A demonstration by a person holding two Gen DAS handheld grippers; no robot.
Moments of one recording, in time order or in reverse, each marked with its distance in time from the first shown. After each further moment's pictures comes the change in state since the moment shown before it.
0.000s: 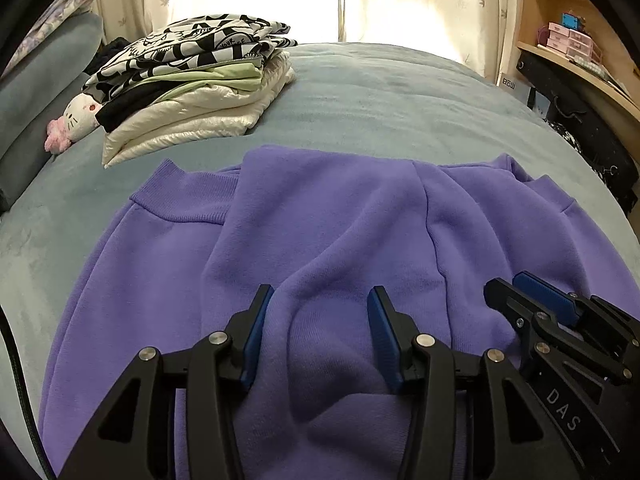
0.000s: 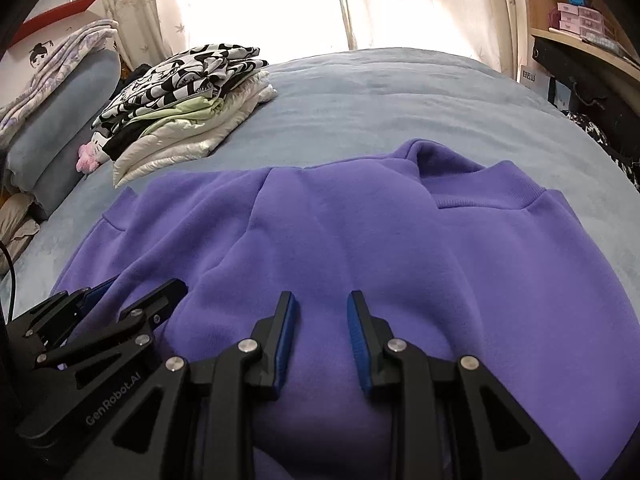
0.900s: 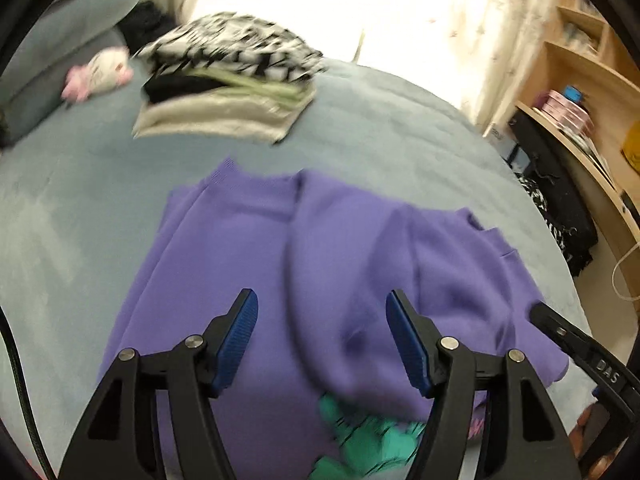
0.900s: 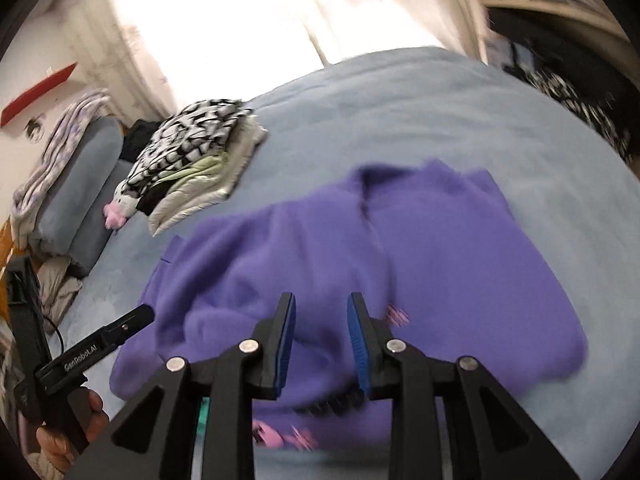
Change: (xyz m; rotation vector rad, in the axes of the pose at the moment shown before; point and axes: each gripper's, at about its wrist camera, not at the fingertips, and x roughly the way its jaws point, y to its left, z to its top) left arm -0.085 0.054 -0.001 -0.181 -0.023 -0.157; right arm -0.107 -0.027 0.000 0.189 -0.034 0.094
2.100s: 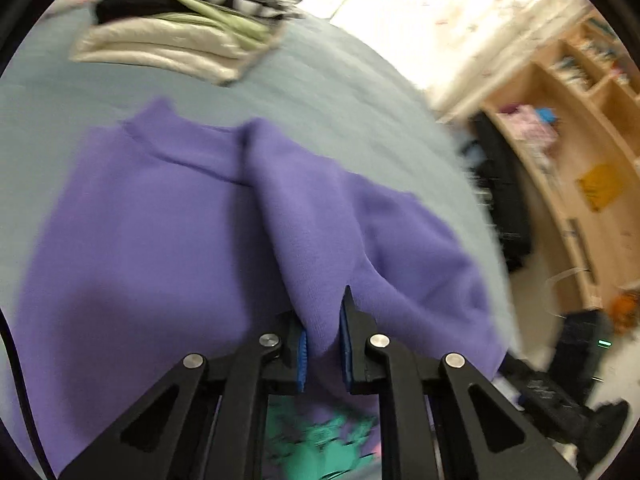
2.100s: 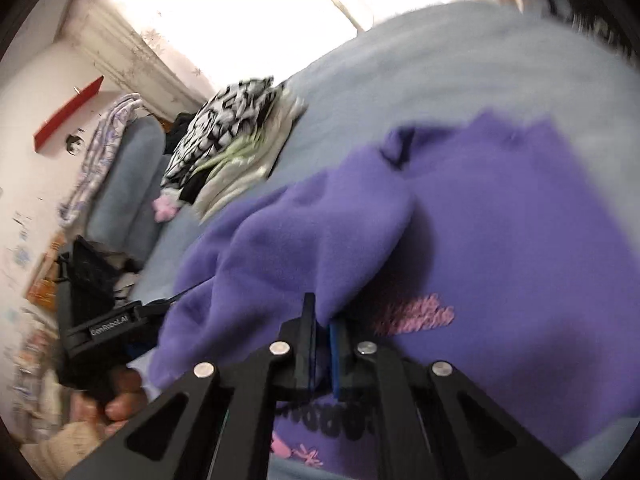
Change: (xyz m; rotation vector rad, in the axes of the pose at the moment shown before) left arm 0.043 0.027 0.007 -0.179 0.203 -0.241; right arm 0.033 -0.026 -0.001 0.078 0.089 0.236
